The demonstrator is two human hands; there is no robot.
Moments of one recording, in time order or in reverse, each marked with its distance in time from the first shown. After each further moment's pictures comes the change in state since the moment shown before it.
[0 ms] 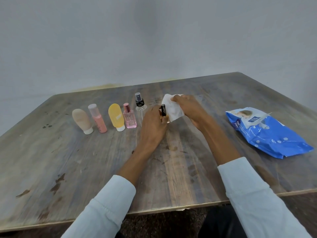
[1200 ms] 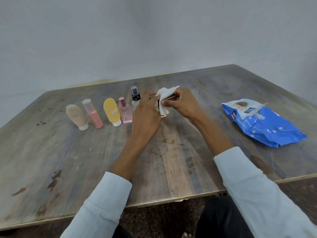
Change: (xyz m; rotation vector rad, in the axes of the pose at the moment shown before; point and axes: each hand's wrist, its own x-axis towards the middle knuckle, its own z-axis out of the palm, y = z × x) left_hand 0.003 0.005 -0.023 0.164 -0.044 0.154; right_hand 0.002 0.024 0.001 -0.134 0.006 -0.330
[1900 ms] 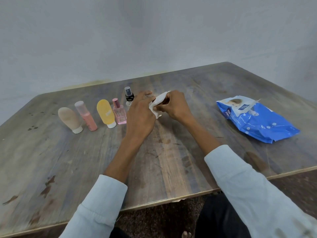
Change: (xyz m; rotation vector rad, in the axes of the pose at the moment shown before) left_hand 0.004 0.008 -0.008 -0.027 -0.036 -0.045; right_hand 0.000 0.006 0.011 -0.221 -0.004 -0.098
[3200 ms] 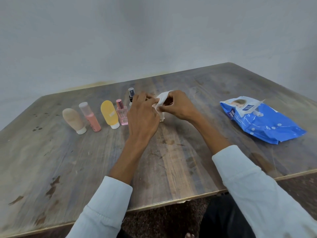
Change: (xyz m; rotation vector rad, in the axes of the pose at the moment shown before) left_hand -0.002 -0.003 0.002 0.199 0.133 0.031; right_hand -0.002 -0.014 -0.013 -0.064 -0.103 -0.049
